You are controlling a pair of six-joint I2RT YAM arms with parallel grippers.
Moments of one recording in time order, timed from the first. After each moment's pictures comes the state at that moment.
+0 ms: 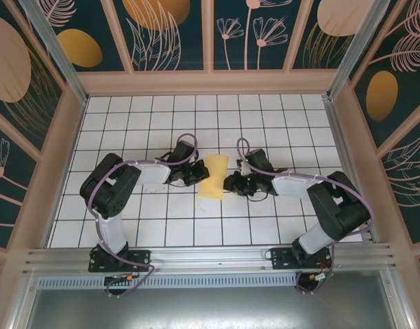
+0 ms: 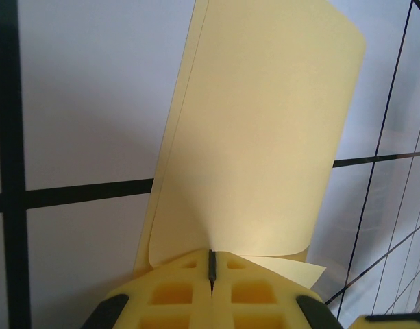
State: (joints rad) left arm -0.60 1.88 0.93 0.04 0.39 -0.95; right arm 0.56 1.55 0.65 -0.03 -0.55 0.79
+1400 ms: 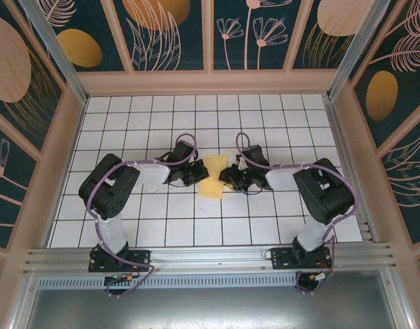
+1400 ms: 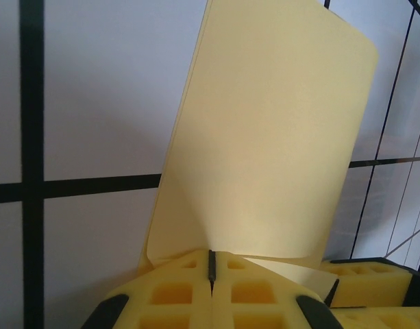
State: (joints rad) left arm -0.60 1.87 0.92 0.03 0.38 -0.97; right arm 0.53 1.72 0.71 0.15 -0.57 0.97
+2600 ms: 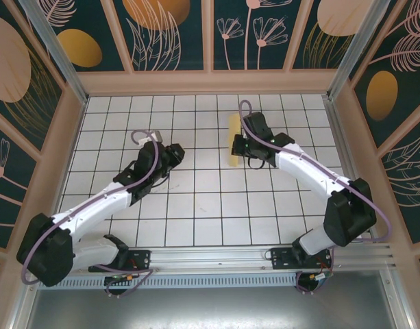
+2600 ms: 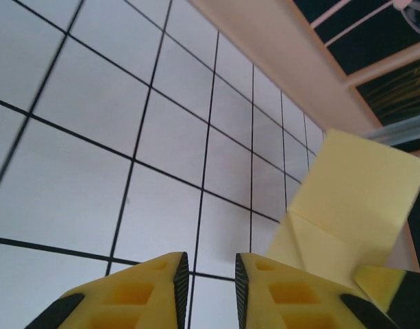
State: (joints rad) left arm -0.60 1.19 0.69 0.03 -0.14 -1.03; right arm 0.58 1.50 1.20 -0.59 0.07 0.57
